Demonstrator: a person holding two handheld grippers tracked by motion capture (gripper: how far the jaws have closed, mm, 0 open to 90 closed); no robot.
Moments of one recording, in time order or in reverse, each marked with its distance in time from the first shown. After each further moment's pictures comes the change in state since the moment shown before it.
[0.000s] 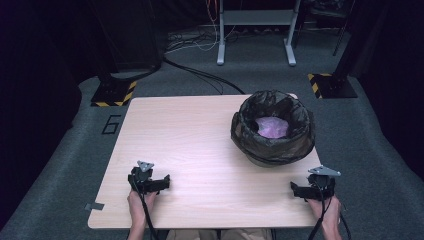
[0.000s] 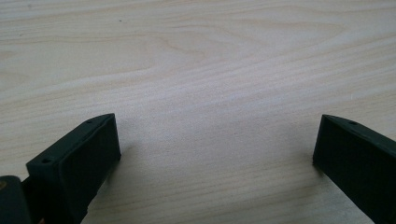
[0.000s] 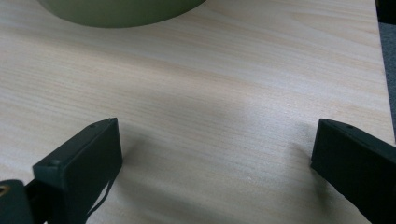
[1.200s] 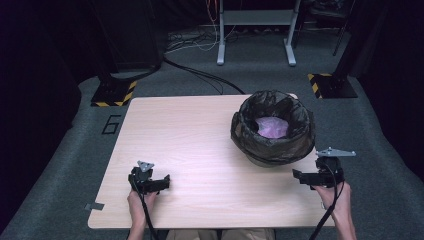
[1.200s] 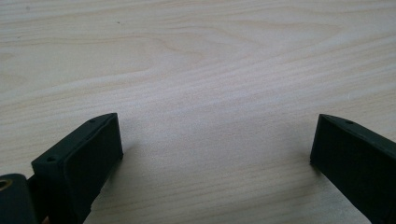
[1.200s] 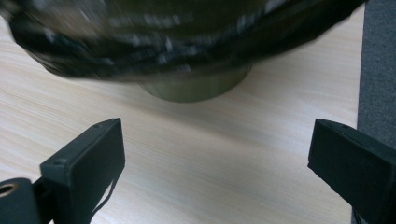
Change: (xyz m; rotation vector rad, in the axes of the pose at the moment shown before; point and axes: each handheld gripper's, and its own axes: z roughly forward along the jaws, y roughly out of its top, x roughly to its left) left arm 0.000 0.000 0.000 -0.001 -0.006 0.004; right arm 0.005 0.073 -0.067 -0.007 0.144 0.018
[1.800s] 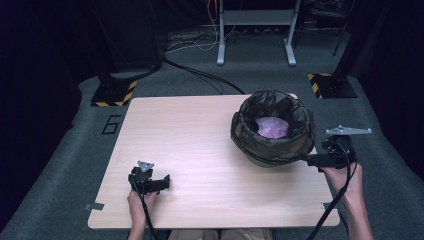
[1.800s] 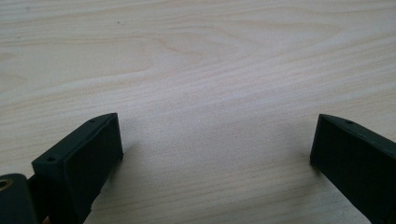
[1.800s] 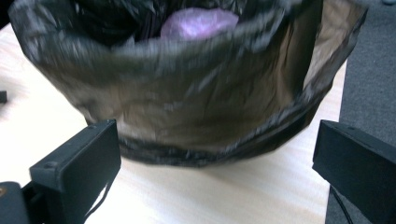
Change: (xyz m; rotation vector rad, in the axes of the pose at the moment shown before) left arm 0.000 0.000 0.000 -0.001 0.000 -0.002; right arm -0.003 0.059 -0.039 -0.064 0.049 -0.018
